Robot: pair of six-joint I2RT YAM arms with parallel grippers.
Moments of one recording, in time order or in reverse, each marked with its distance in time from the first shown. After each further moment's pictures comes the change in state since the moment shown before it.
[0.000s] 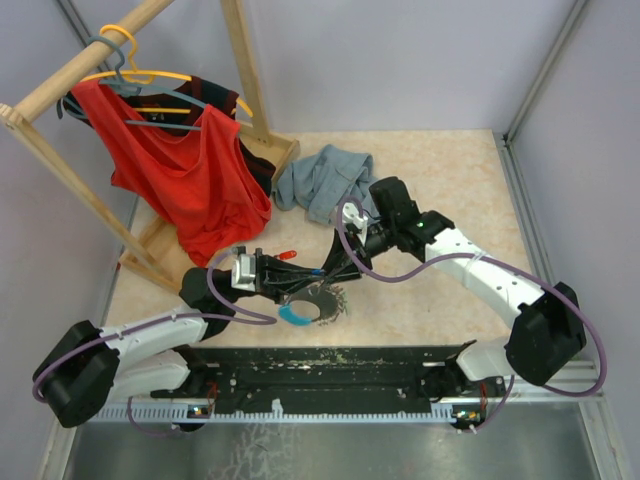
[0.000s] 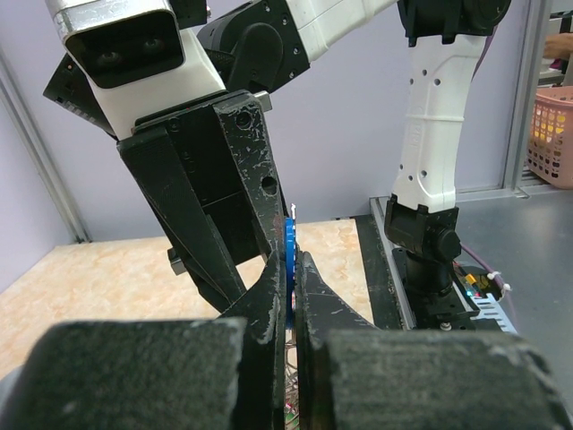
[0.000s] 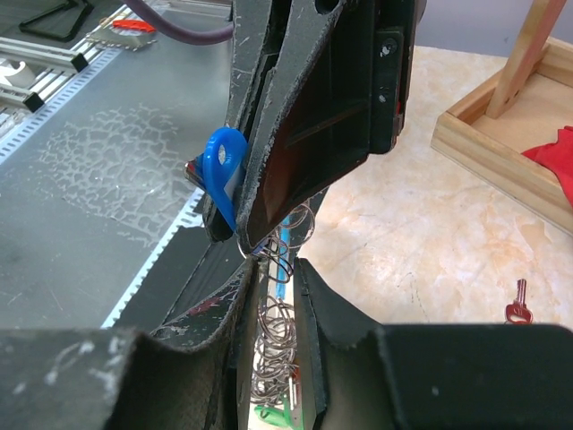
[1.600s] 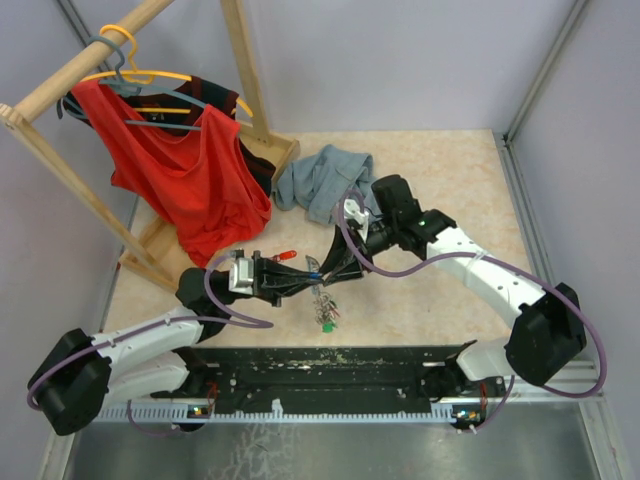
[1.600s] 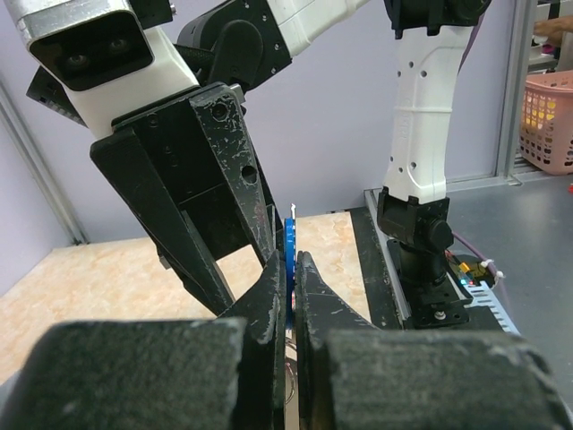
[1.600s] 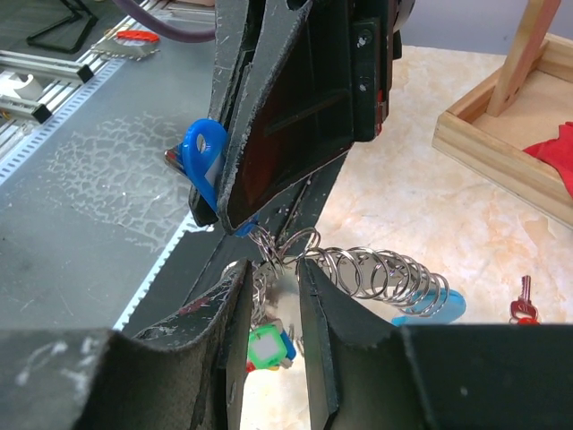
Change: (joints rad) left arm 0.000 -0.056 0.000 -0.073 0.035 0.029; right arm -0.016 -0.002 0.007 0.000 -0.011 0.039
